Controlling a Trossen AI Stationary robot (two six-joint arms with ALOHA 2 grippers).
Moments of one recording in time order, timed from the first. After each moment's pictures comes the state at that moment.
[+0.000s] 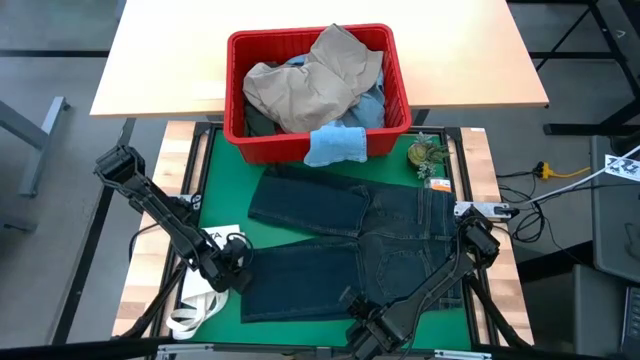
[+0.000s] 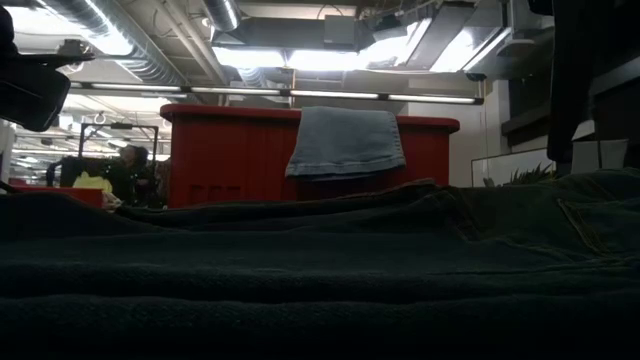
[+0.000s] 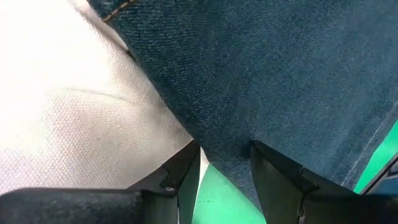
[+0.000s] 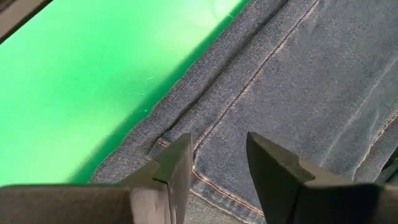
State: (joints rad) left arm -0.76 1.35 0.59 -0.38 -0.17 -1.75; right arm 0.57 2.17 1.78 -1.05 0.32 -0.18
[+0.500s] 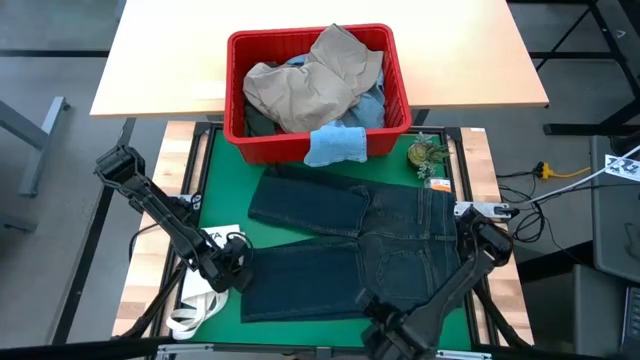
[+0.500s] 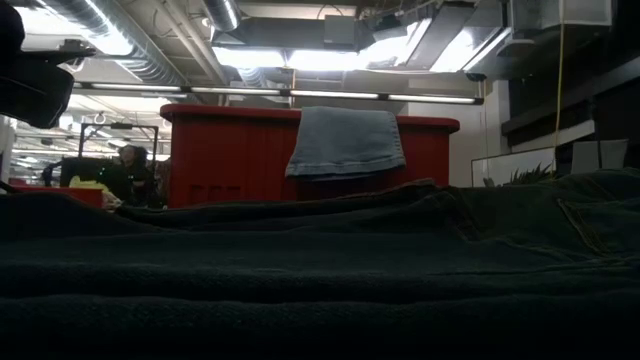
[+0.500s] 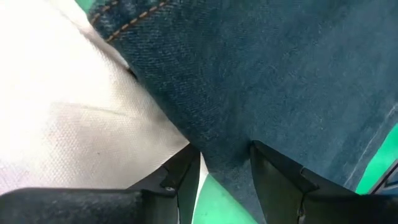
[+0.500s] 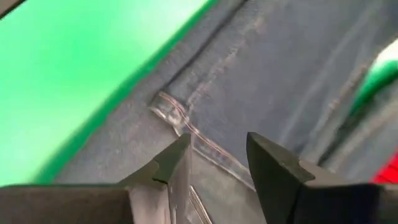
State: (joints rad) left arm -0.76 1.35 0.59 -0.38 -0.22 -1.75; right arm 0.65 2.09 1.78 -1.19 0.45 -0.13
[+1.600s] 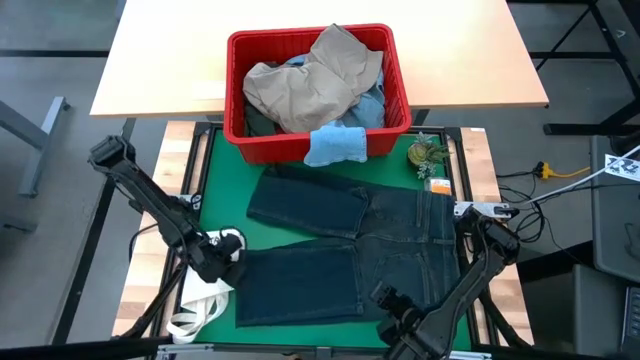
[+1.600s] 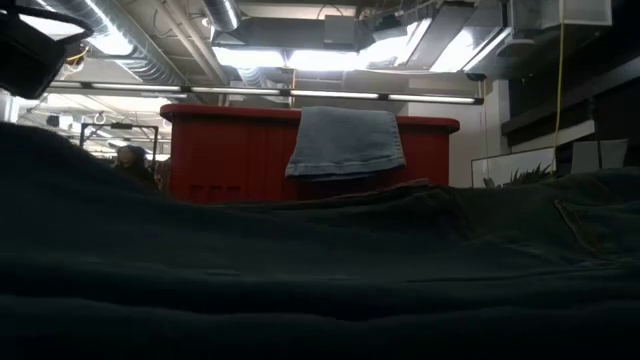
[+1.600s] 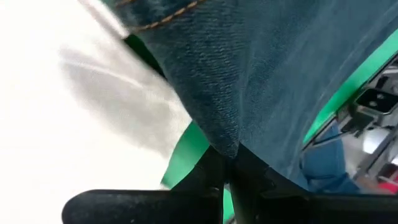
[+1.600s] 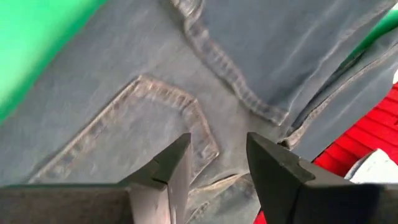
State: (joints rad) left arm -0.76 1.14 0.58 -0.43 -0.11 -1.85; right arm 0.70 2.05 1.78 -1.45 0.47 -0.06
